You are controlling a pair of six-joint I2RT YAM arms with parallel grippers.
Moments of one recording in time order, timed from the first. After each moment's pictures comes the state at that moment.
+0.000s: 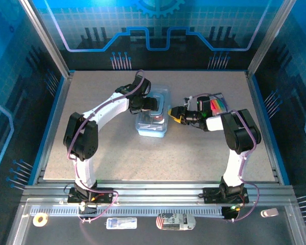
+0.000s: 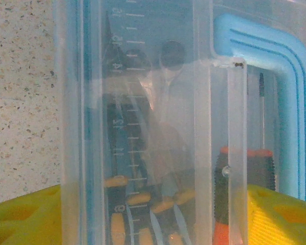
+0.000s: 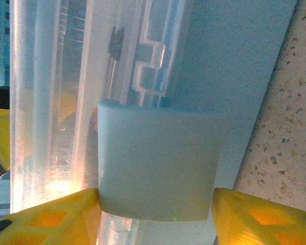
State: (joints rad) left arm -0.46 1.92 1.55 -0.69 0.02 -0.45; right arm 0.22 1.94 0.88 0.49 -0.90 0.81
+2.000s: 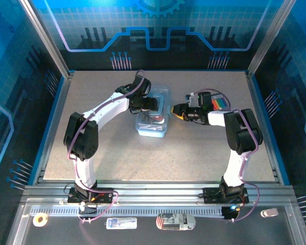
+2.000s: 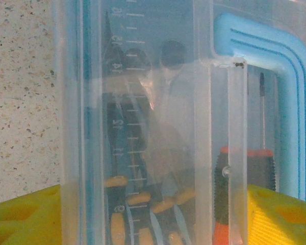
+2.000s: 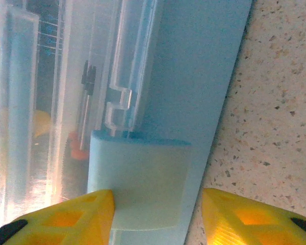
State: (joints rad) left arm -0.46 1.92 1.56 -0.69 0.03 -0.45; right arm 0.19 1.92 0.99 0.22 -0.83 0.67
